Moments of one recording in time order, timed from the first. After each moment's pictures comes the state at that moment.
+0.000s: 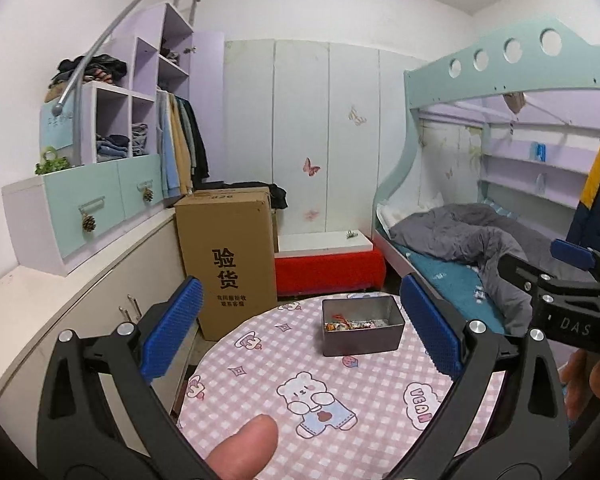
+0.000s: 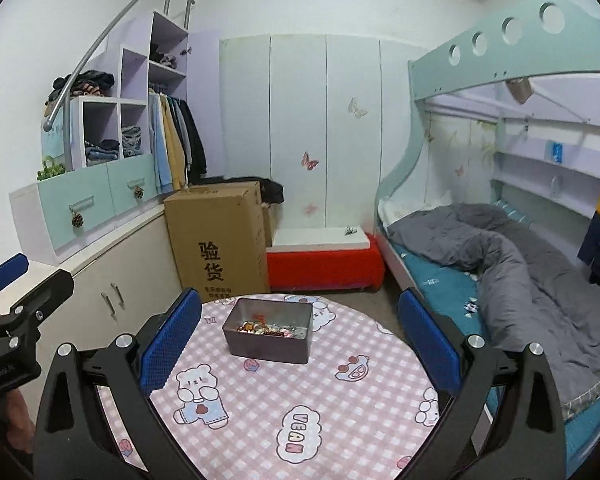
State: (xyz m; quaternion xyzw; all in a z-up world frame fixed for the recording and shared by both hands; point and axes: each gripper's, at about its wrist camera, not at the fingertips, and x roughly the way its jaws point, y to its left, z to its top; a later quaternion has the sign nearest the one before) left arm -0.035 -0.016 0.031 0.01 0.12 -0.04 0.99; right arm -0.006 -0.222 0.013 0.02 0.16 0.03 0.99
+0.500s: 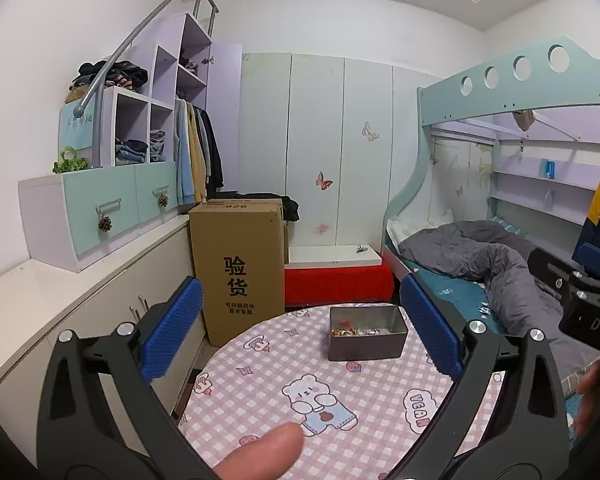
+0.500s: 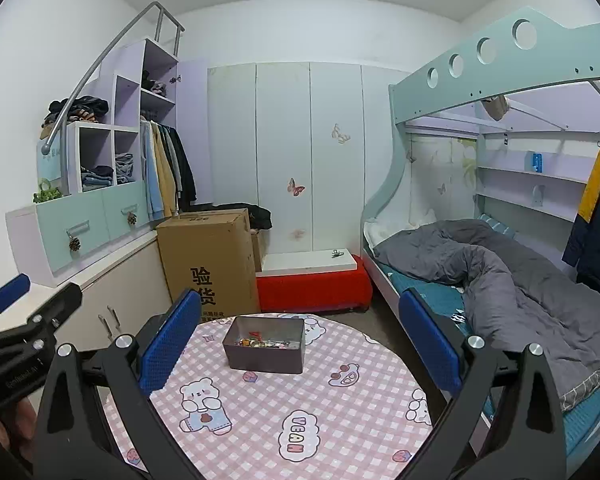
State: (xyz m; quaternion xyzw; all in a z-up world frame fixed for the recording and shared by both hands) left arm -0.057 -0.013 0.028 0.00 0.10 -0.01 0.99; right arm -0.041 -0.220 0.021 0.03 0.12 0.00 0.99
